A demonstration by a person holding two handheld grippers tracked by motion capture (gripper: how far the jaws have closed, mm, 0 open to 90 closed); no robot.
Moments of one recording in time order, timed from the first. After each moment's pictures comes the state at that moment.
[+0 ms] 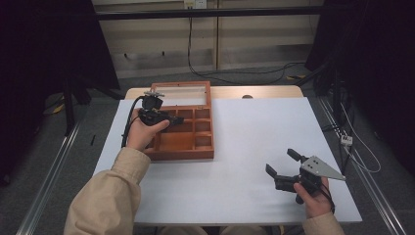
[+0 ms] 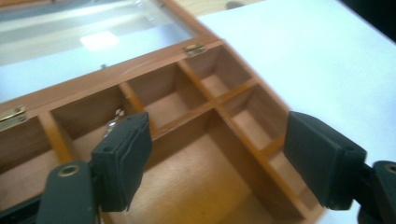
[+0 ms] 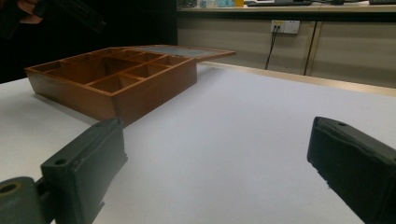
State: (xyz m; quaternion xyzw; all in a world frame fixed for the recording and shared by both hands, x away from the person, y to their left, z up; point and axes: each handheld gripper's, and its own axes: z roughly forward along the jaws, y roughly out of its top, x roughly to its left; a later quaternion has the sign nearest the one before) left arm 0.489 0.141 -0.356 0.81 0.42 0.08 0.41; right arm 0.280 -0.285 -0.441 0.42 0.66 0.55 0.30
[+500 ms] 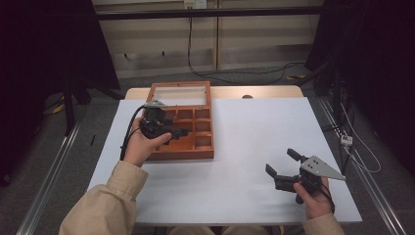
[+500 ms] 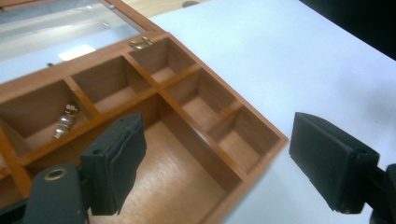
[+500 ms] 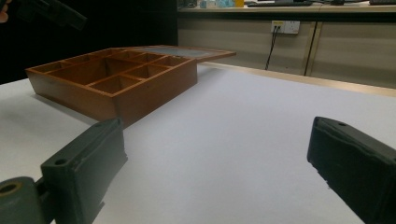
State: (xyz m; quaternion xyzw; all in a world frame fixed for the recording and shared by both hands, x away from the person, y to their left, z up) left arm 0.443 0.133 -0.352 0.82 0.37 0.06 0.43; right arm 0.280 -0.285 -0.440 0.42 0.66 0.55 0.30
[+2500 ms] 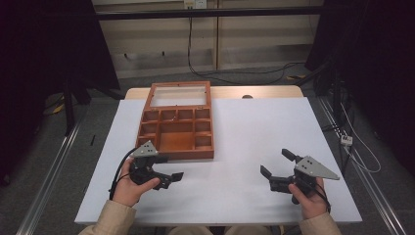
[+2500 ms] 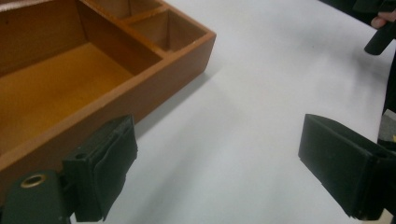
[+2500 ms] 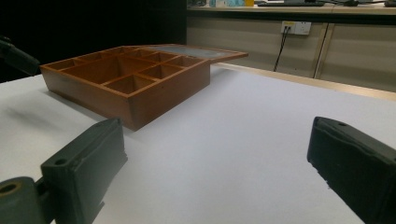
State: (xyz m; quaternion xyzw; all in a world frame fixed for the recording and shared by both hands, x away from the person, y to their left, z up) left arm 0.352 0.168 -0.406 0.83 0.30 0.03 0.46; right arm 0.279 -0.271 -0.437 0.40 0.67 0.55 0.30
